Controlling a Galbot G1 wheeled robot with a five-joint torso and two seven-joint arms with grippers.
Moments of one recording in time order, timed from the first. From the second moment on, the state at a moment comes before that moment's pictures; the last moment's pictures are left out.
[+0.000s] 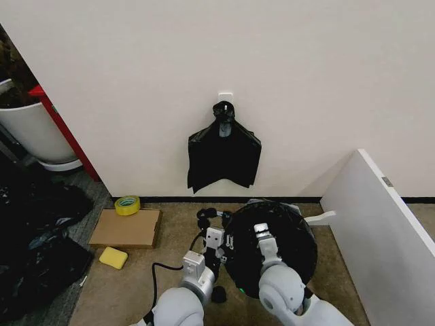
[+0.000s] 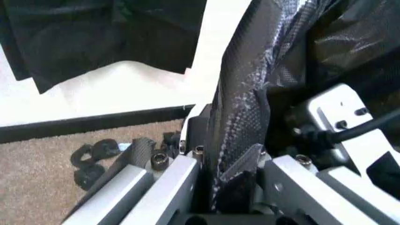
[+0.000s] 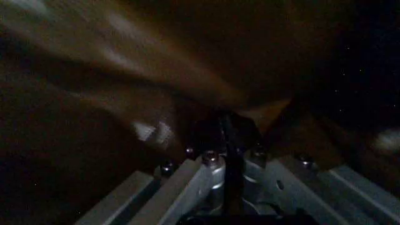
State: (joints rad) left arm 1.24 -1.09 0.20 -2.12 -0.49 0.22 -0.43; right arm -1.16 1.16 -0.12 1.98 0.45 -0.67 0.72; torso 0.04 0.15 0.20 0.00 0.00
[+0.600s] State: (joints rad) left arm 1.27 -1.07 0.19 -2.14 -0.46 0.21 -0.41; right arm -1.11 1.16 -0.17 1.95 0.43 -0.68 0.69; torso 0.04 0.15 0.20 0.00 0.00
